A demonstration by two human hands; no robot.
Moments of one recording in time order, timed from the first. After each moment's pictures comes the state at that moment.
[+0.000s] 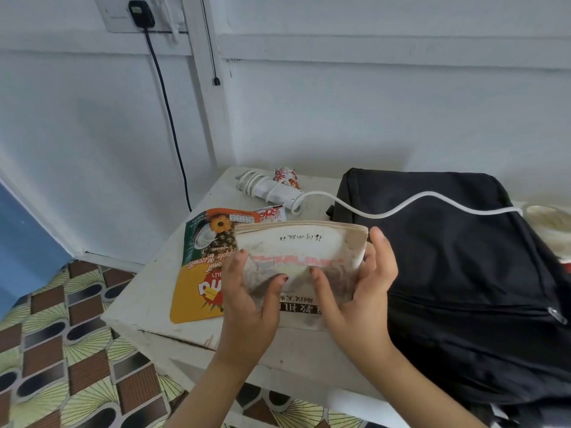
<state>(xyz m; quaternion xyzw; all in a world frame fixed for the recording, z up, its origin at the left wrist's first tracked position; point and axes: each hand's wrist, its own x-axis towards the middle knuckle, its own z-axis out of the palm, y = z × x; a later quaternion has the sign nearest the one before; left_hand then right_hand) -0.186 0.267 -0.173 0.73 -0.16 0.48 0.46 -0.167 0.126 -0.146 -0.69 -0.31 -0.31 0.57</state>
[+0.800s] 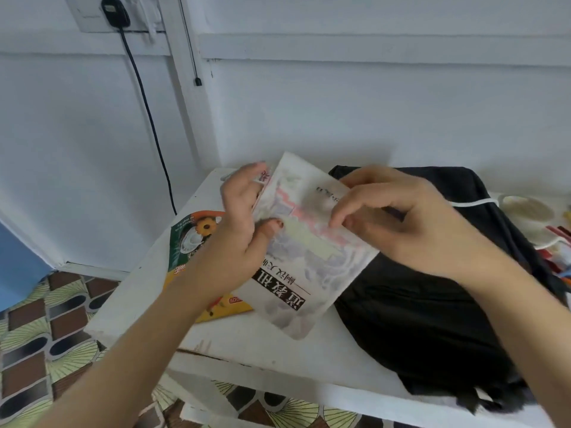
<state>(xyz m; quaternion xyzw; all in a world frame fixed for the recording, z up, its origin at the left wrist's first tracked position) -0.157 0.285 -0.072 0.77 -0.29 0.25 0.50 -0.144 0.066 -0.018 -0.82 -0.42 -0.10 0.38</state>
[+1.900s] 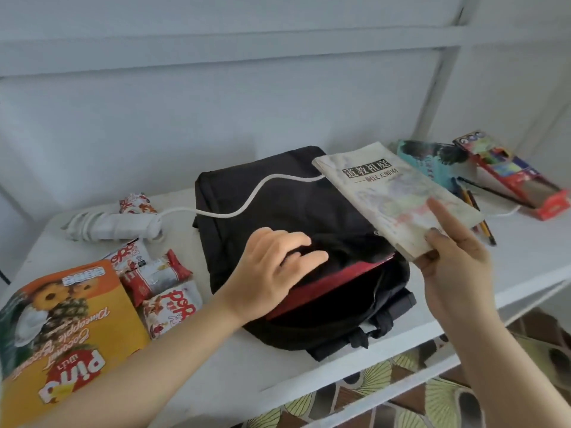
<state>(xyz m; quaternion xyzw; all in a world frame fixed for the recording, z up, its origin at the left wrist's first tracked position) -0.115 0.135 -0.143 0.69 -0.54 0.44 0.20 -0.232 -0.063 -0.083 -0.49 0.25 -0.32 0.77</state>
